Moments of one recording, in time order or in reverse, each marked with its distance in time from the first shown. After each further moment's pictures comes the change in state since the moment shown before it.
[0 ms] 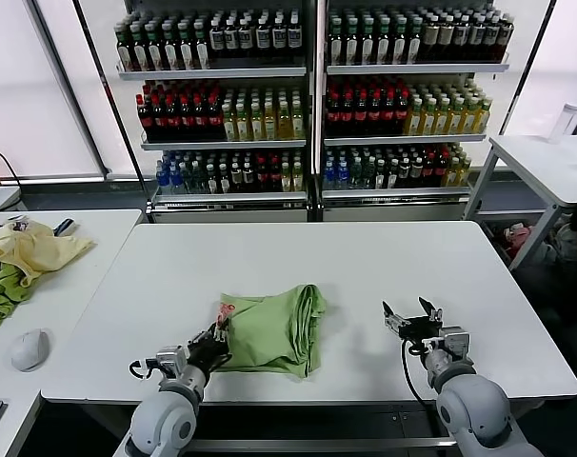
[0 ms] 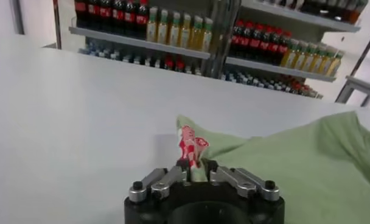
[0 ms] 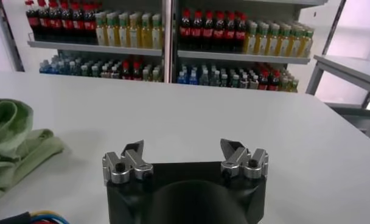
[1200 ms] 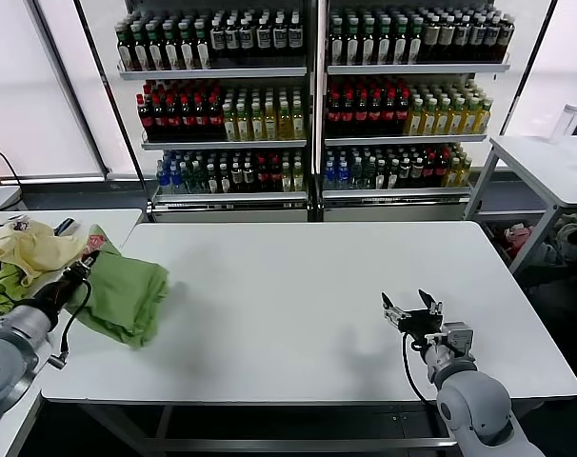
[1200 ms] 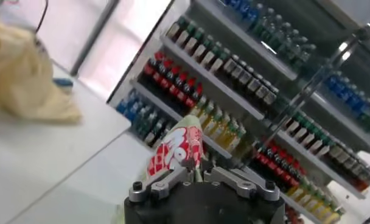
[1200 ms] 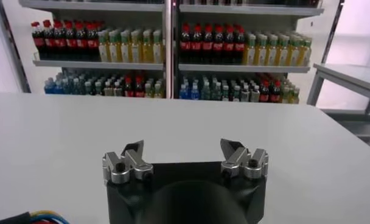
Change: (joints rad) left arm -0.020 0.255 -0.575 -0.096 -0.712 0.108 -0.021; right arm 0.007 0.023 0.013 0.024 0.011 0.017 -0.007
